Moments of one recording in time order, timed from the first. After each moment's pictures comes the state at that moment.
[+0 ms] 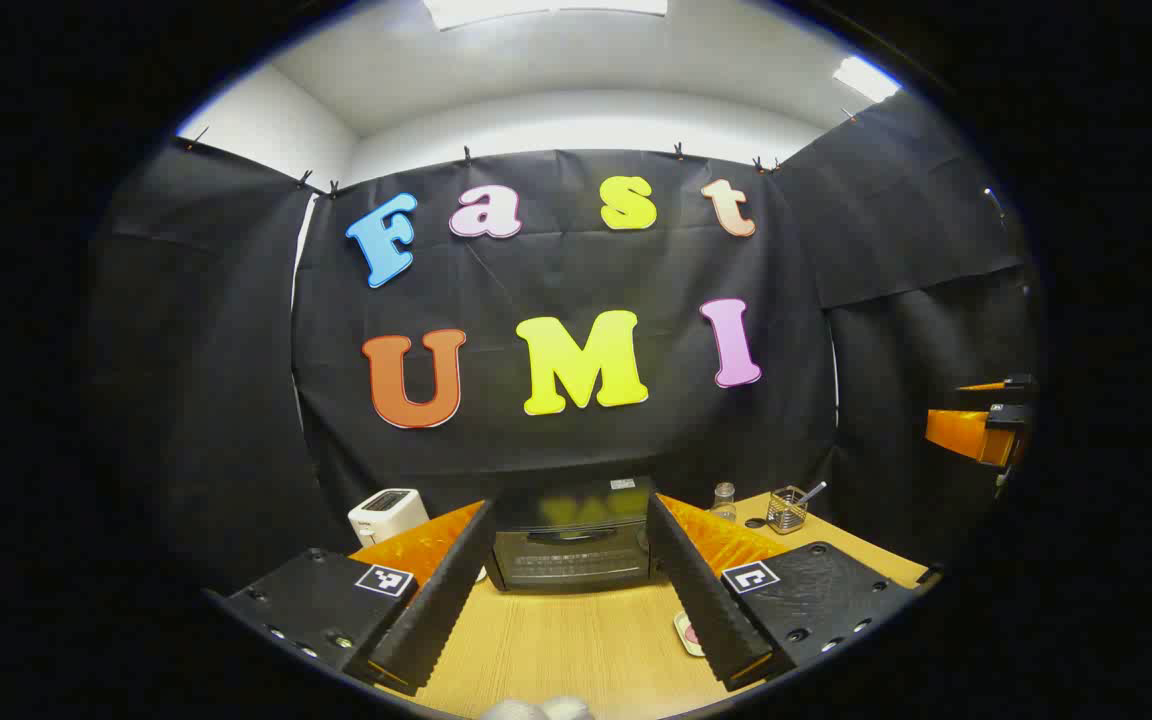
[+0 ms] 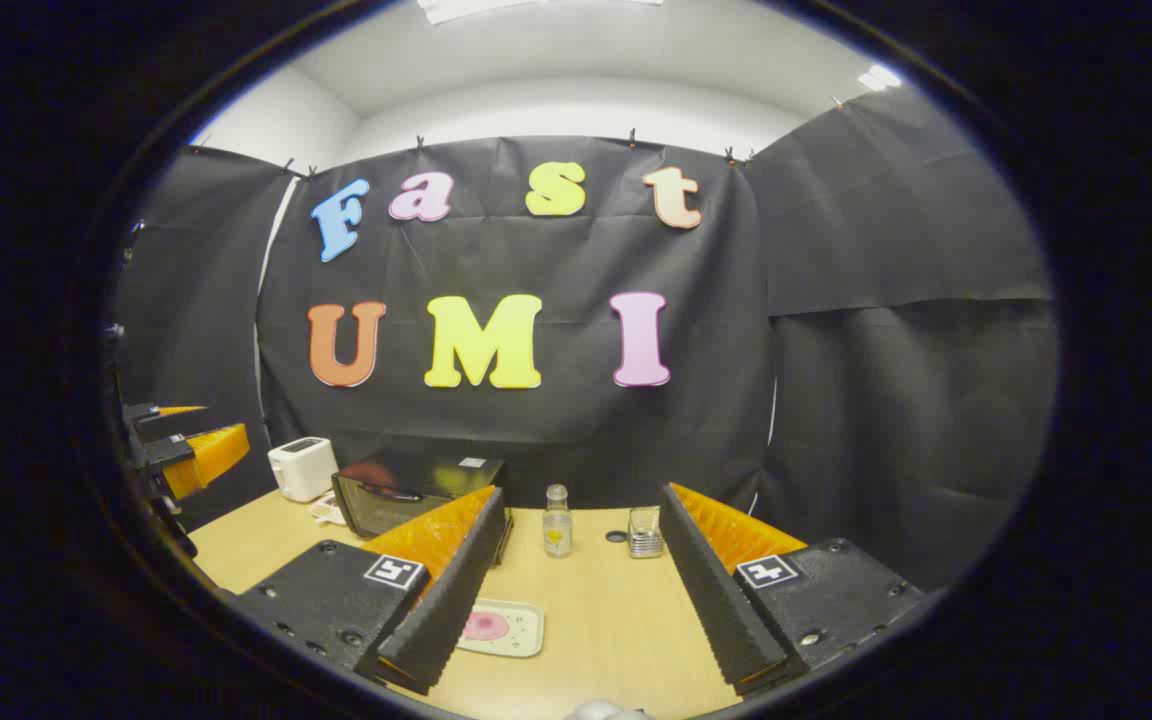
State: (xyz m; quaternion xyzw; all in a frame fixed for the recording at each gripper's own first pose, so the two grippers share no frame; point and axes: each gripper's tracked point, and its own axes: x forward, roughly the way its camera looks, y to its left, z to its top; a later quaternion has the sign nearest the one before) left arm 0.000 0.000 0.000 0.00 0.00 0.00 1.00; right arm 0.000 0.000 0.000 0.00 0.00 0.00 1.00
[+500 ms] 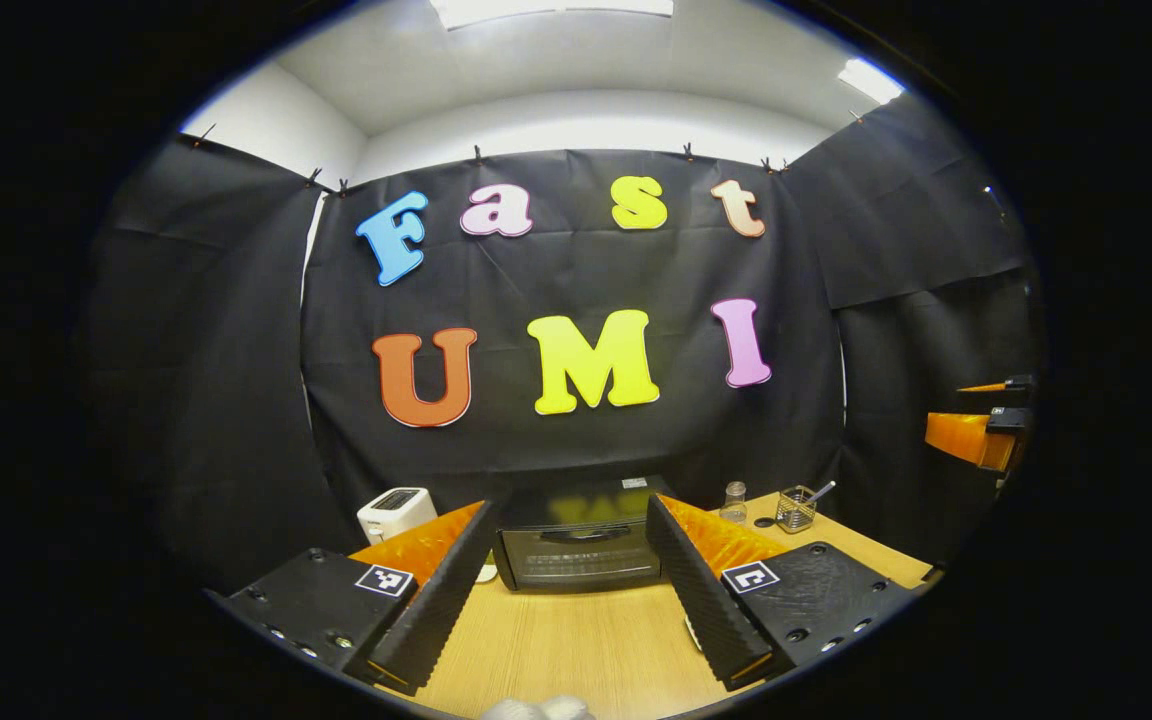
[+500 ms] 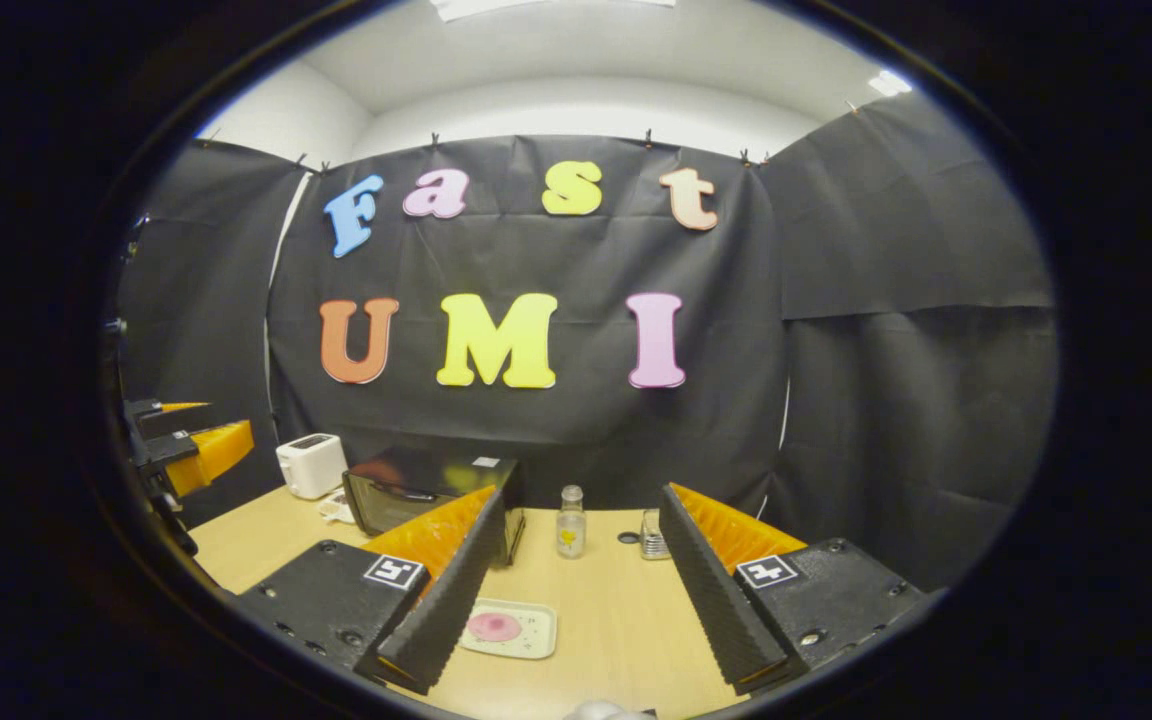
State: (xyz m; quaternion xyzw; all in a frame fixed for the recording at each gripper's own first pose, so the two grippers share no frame) left arm 0.003 0.022 -0.010 0.00 0.01 0.02 1.00; right arm 0.007 0.023 0.001 -0.01 0.00 0.02 1.00
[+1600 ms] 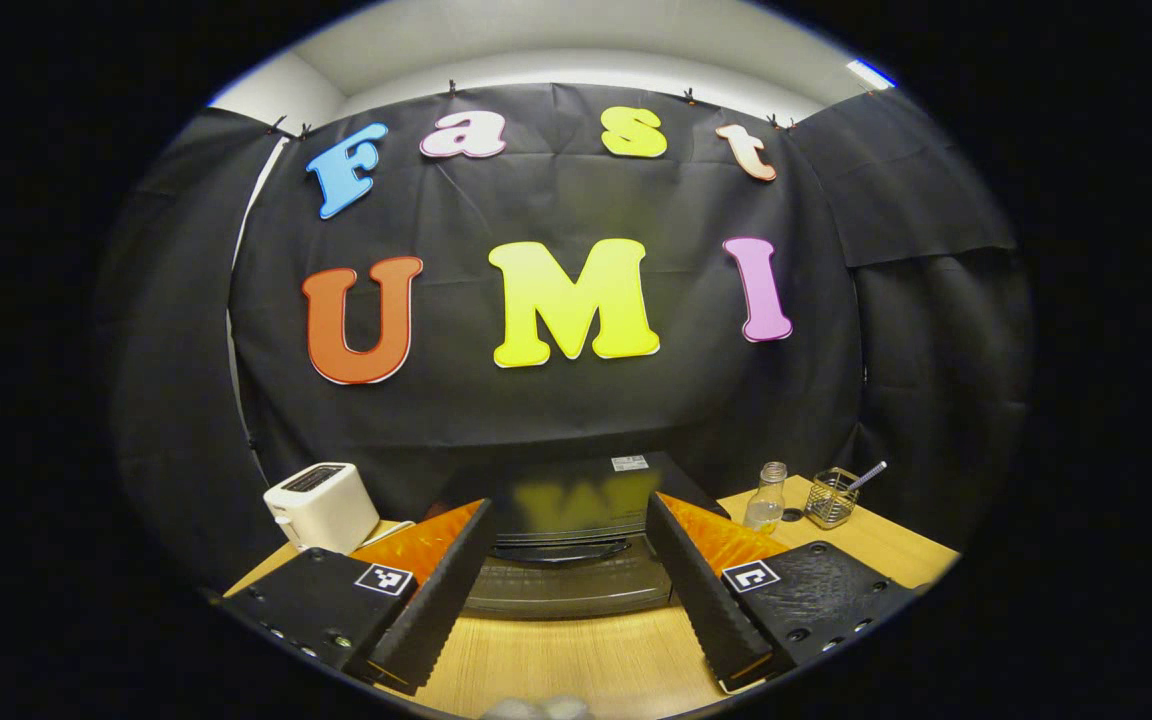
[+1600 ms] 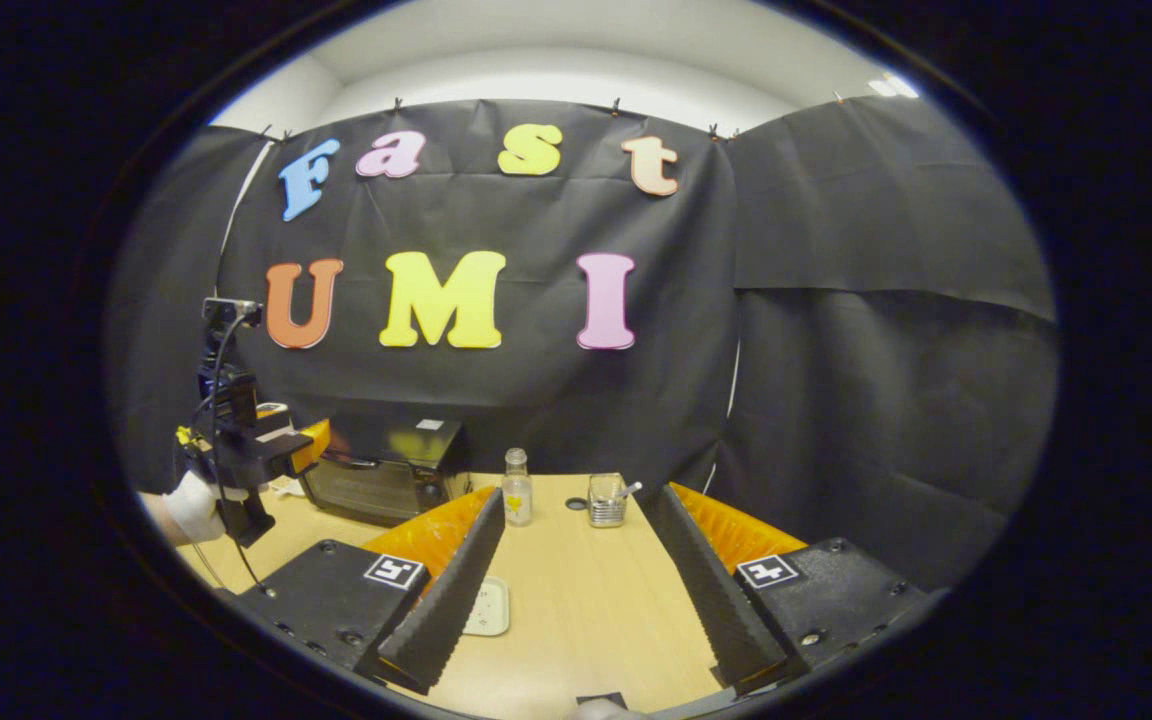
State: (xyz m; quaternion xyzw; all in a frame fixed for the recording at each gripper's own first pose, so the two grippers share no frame) left arm 0.221 -0.005 -0.116 -0.02 0.06 -0.02 1.00; right arm 0.007 -0.025 -0.018 -0.02 0.07 -0.08 0.99
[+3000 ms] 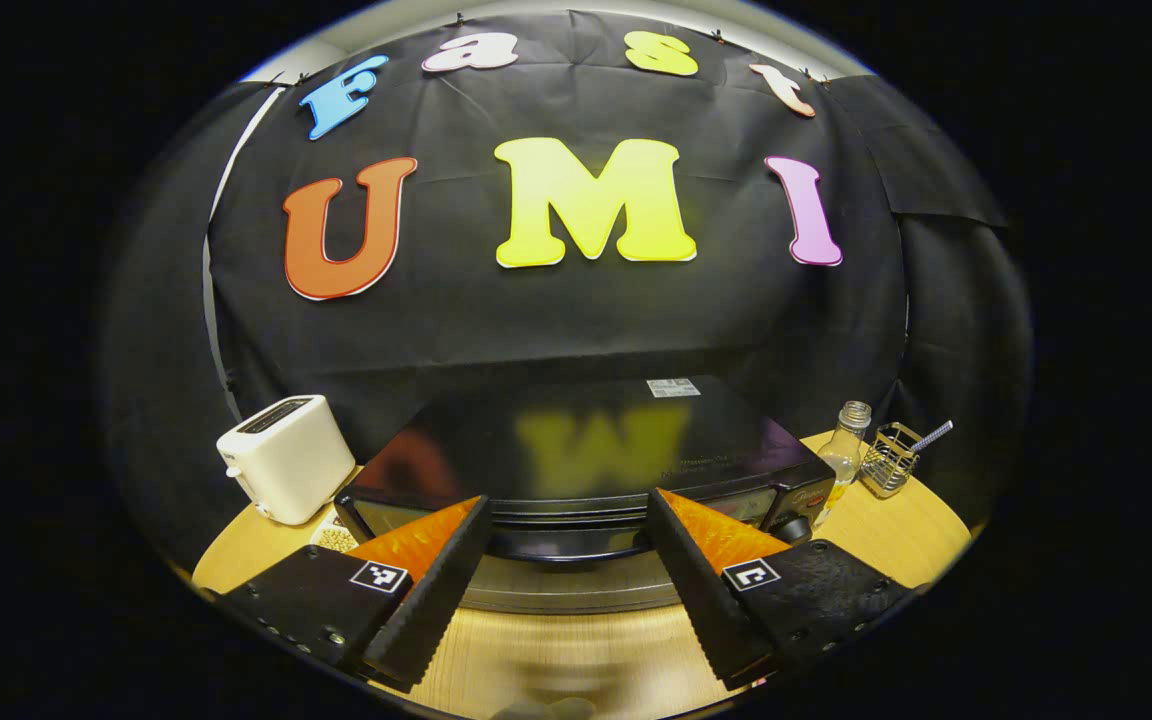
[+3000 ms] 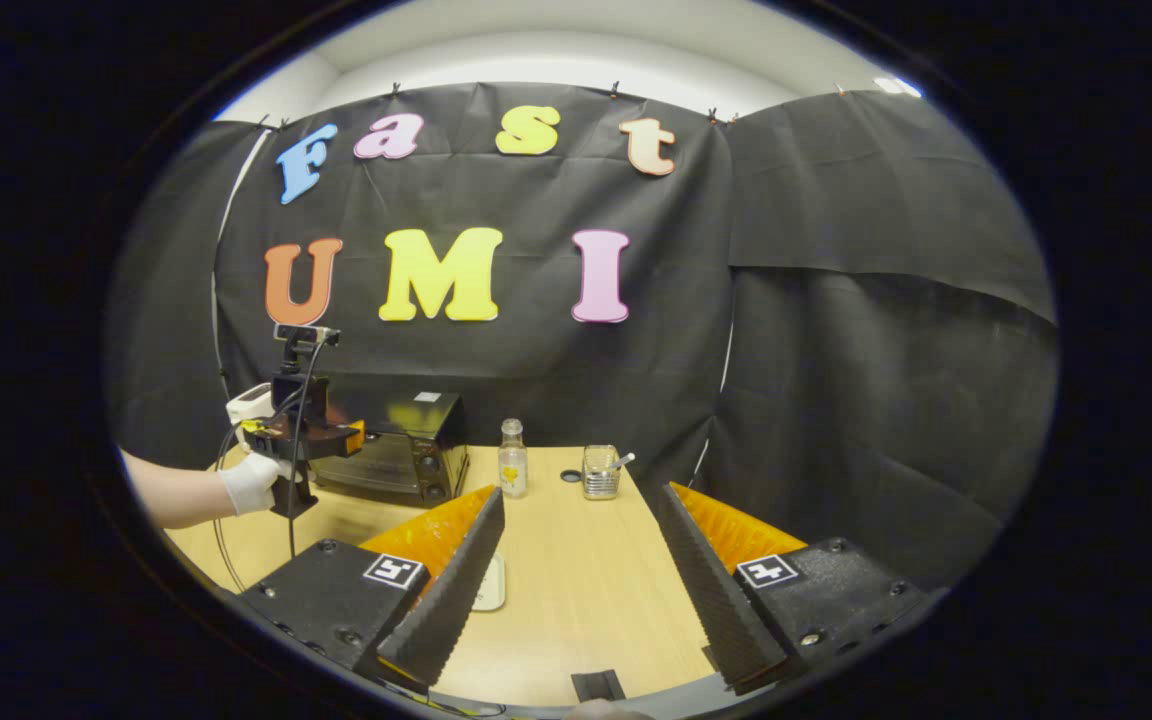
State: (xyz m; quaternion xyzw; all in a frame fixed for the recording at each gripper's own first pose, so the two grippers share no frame) left arm 0.287 0.000 -0.209 -0.03 0.16 -0.01 0.99; right arm -0.019 -0.020 -0.036 -0.02 0.10 -0.07 0.99
